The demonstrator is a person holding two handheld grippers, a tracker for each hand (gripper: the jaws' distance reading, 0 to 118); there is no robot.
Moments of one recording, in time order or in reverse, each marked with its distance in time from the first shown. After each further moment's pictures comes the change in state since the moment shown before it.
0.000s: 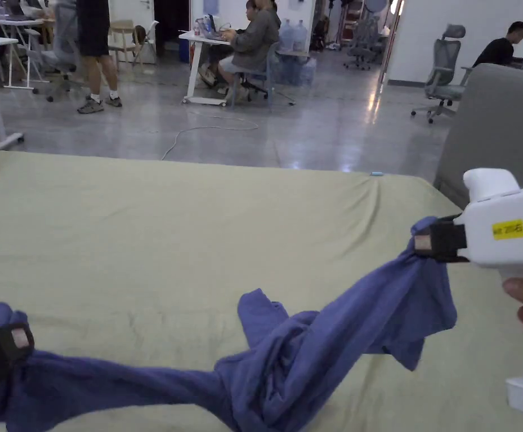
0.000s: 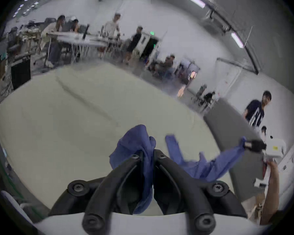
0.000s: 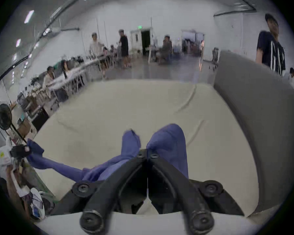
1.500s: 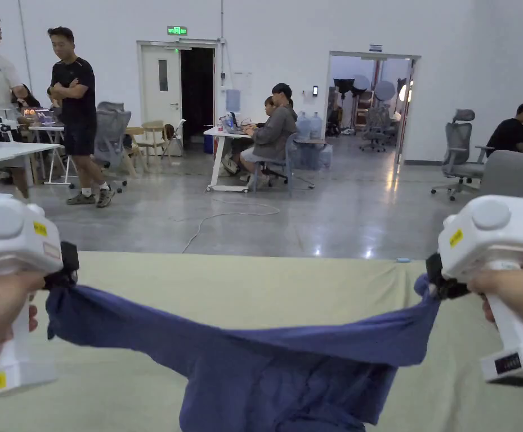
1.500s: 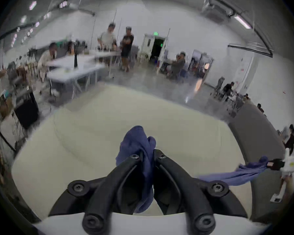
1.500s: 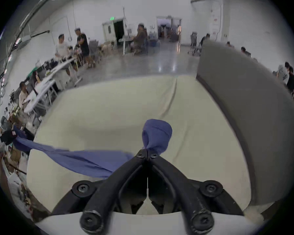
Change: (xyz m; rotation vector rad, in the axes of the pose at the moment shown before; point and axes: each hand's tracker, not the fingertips) left arm 0.022 0.184 -0.223 -0.186 0.209 -0.110; right arm 0.060 0.094 -0.183 -0.298 -0.142 -0.170
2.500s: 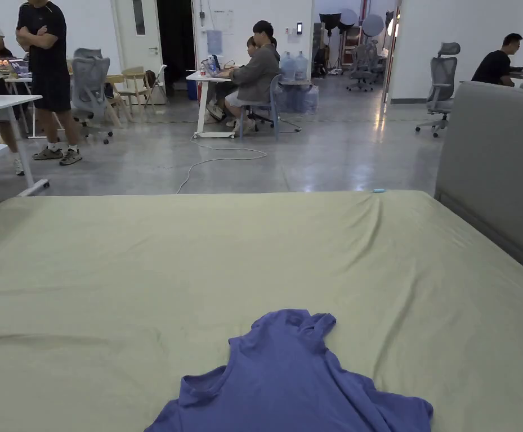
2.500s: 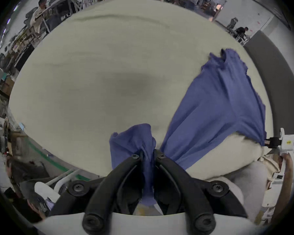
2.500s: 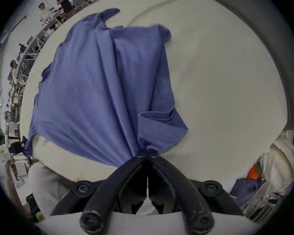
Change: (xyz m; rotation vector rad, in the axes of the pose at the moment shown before) left arm -0.153 -0.377 0.089 -0.579 0.132 -0.104; right arm 0.058 -0.427 -0.044 -0.492 0.030 -0.069
